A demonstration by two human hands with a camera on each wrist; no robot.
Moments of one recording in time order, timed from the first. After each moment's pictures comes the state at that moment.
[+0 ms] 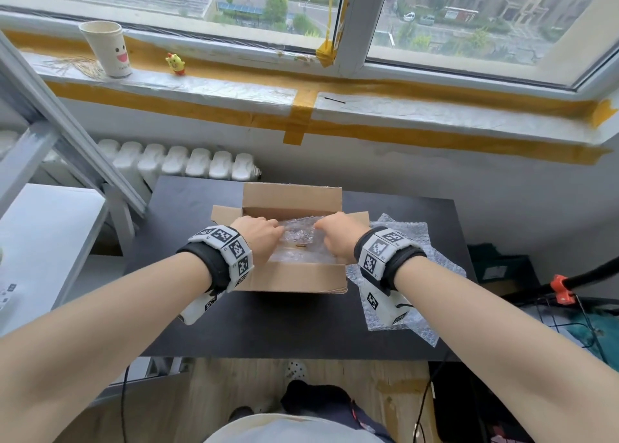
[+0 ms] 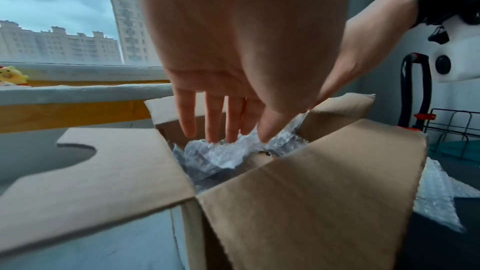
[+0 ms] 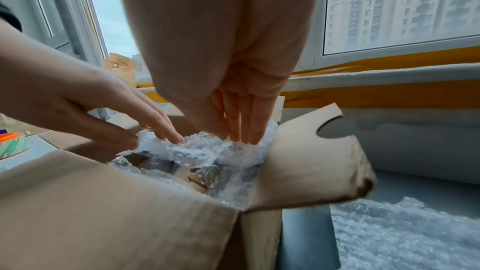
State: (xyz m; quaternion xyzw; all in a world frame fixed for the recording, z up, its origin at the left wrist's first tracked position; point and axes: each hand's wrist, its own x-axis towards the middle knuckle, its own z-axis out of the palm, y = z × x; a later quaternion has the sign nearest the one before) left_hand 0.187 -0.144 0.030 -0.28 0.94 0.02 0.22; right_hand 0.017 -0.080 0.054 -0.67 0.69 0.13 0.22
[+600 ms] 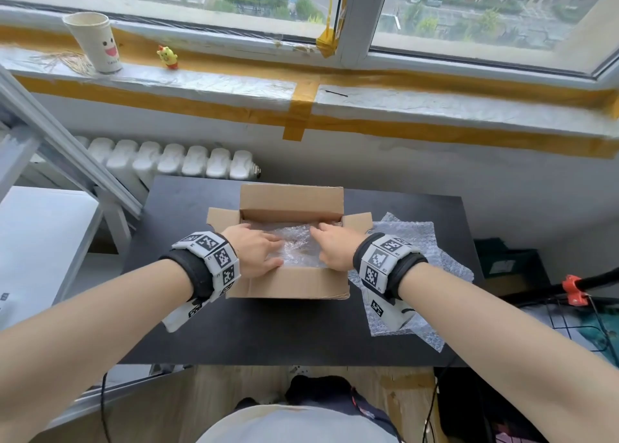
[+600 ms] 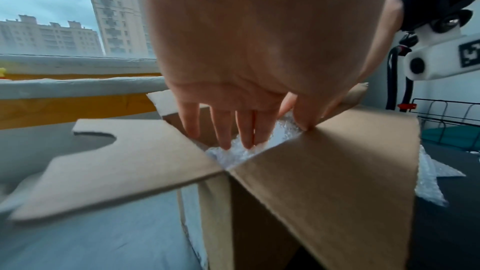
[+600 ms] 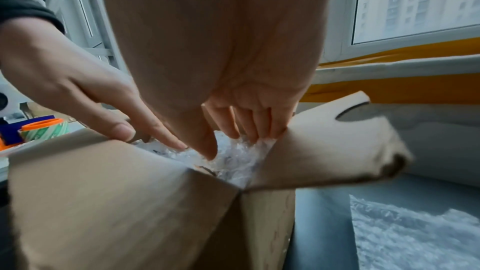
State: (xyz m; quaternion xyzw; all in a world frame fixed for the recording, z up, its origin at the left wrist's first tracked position) left_hand 0.192 -0.151 0.027 -0.27 0.92 0.10 0.28; right_hand 0.016 -0.084 0.040 -0.67 0.66 0.19 0.29
